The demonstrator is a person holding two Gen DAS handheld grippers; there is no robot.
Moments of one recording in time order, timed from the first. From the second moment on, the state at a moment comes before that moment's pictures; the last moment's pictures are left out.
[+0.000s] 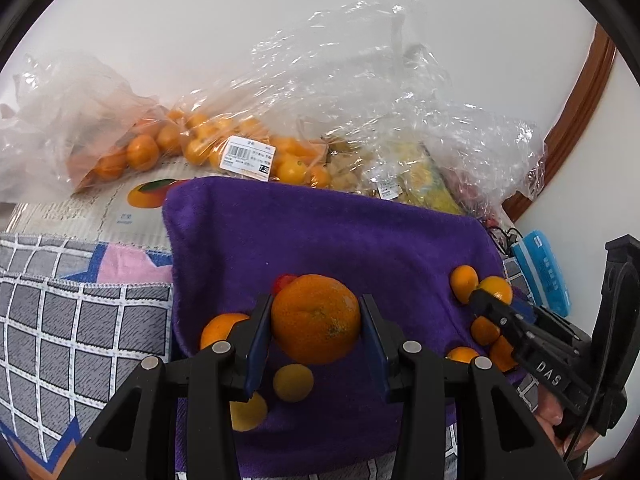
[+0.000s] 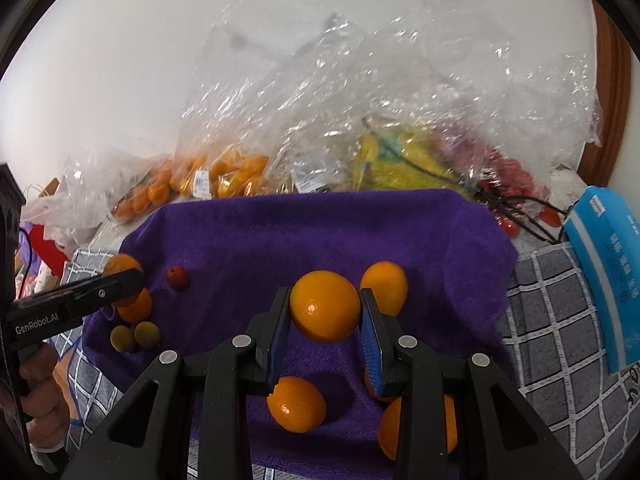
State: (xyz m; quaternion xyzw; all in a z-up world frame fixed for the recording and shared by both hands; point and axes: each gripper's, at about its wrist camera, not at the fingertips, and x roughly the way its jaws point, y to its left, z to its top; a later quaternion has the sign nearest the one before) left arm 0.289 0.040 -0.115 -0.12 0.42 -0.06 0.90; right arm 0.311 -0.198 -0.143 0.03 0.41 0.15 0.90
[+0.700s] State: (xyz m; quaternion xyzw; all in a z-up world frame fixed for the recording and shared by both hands) left arm 0.308 0.024 -0.142 -0.09 0.46 -0.06 0.88; right arm 0.317 -0.175 -0.170 -0.03 0.44 0.16 0.88
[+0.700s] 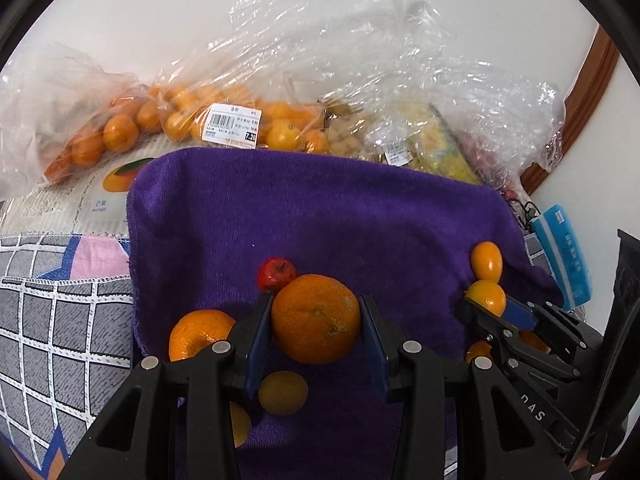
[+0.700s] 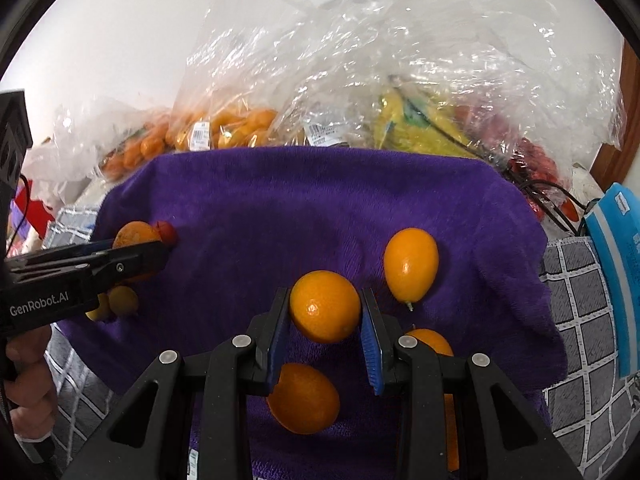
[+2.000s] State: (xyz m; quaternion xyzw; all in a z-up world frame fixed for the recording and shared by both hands) left arm 0.223 0.019 -0.081 -0.06 0.41 -0.02 0.91; right arm 0.232 -0.184 -0.089 -0.04 0.39 0.11 0.91
